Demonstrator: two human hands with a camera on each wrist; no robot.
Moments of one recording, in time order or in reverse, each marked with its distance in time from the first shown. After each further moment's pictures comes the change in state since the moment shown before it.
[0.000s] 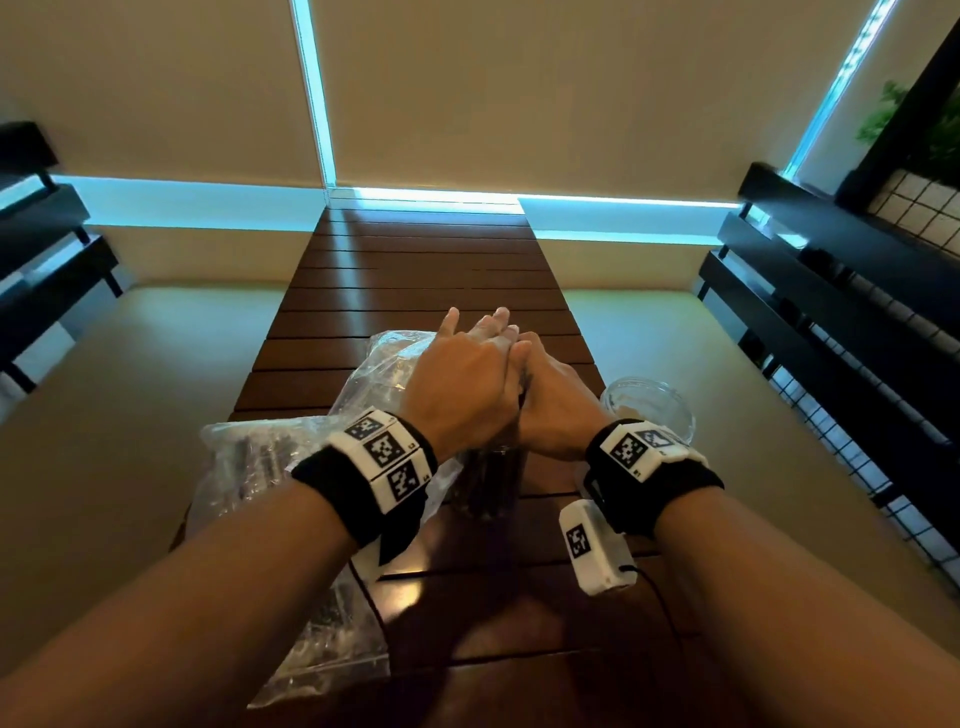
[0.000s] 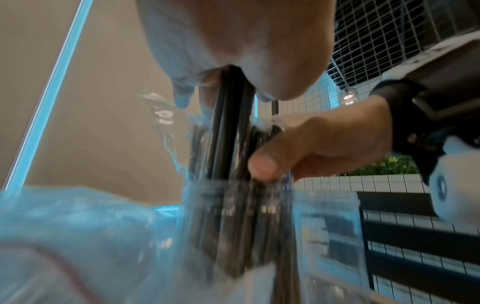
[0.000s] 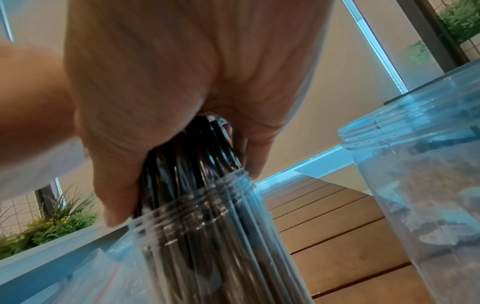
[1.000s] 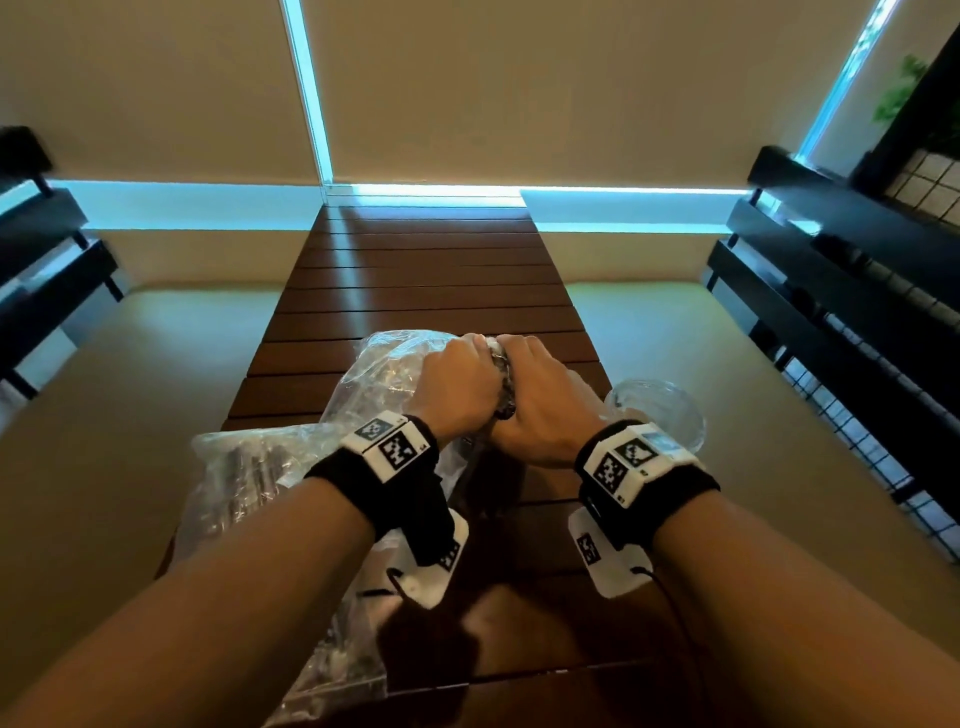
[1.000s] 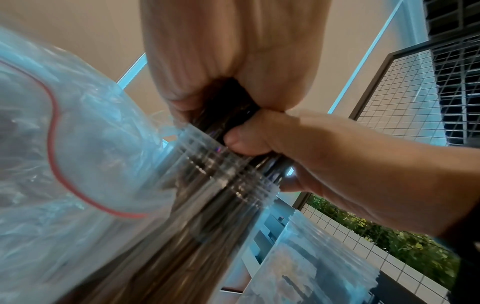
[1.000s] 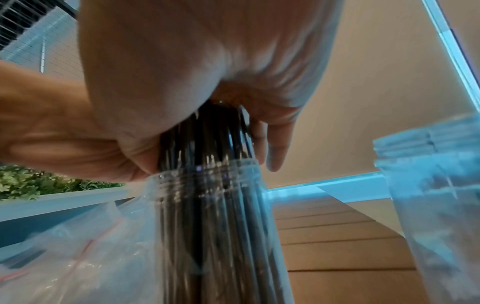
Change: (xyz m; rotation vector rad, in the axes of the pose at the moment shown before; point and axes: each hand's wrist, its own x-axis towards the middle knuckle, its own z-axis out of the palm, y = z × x) left_hand 0.026 -0.007 0.022 -0.295 0.023 -0.430; right_hand 0.009 -0.007 0.002 -0.231 -0.016 0.048
